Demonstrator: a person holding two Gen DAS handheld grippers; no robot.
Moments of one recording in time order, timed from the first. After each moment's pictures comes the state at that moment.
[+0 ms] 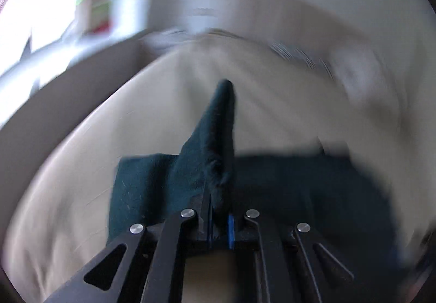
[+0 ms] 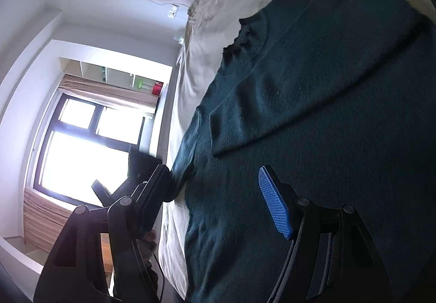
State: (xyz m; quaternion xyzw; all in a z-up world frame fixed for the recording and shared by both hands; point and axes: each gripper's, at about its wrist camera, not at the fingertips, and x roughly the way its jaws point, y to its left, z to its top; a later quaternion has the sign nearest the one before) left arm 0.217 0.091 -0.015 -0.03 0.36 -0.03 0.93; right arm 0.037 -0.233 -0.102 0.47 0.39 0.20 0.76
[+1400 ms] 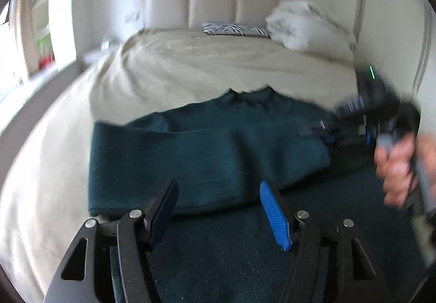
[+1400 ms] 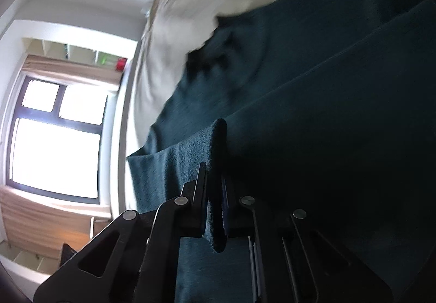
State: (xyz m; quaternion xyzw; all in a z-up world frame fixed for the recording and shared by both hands) left arm 0.163 0.002 -0.057 -0.02 0.37 -0.14 0.92; right arm 0.192 -0.229 -0.125 0.40 0.50 0.15 0.76
